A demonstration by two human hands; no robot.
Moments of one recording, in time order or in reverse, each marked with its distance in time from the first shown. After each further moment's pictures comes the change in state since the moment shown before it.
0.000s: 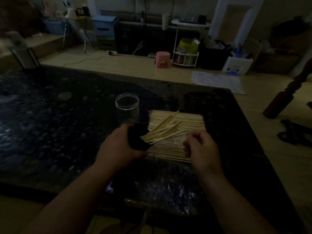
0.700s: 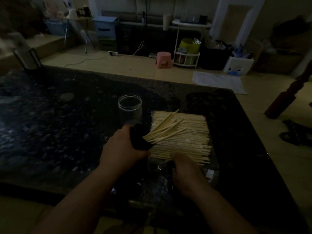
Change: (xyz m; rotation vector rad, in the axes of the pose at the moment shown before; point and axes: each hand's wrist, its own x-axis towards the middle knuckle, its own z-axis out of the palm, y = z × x) left_hand -0.003 0.003 -0.003 -0.001 0.016 -0.021; right_hand -0.007 0.062 0.013 -0.996 -0.448 -0.316
